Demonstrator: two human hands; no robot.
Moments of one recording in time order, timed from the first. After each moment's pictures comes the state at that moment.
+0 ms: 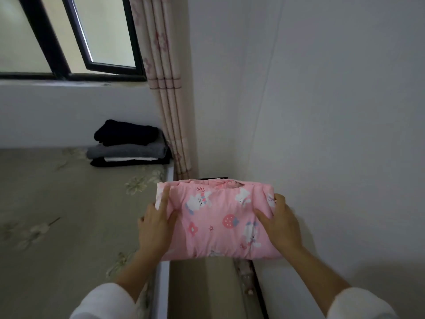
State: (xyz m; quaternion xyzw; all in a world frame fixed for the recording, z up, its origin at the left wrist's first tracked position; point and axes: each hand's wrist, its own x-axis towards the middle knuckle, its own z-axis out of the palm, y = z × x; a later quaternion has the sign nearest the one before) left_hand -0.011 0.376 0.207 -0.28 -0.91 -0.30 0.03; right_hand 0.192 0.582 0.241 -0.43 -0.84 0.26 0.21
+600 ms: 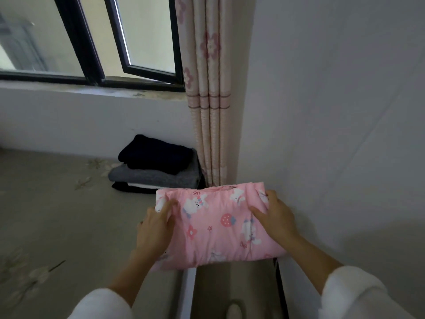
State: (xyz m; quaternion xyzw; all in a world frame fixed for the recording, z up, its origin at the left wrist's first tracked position) left_hand -0.338 0.497 0.196 -0.21 -0.95 -0.23 0.00; right_hand -0.198 0.763 0.228 -0.31 -0.90 0.28 0.12
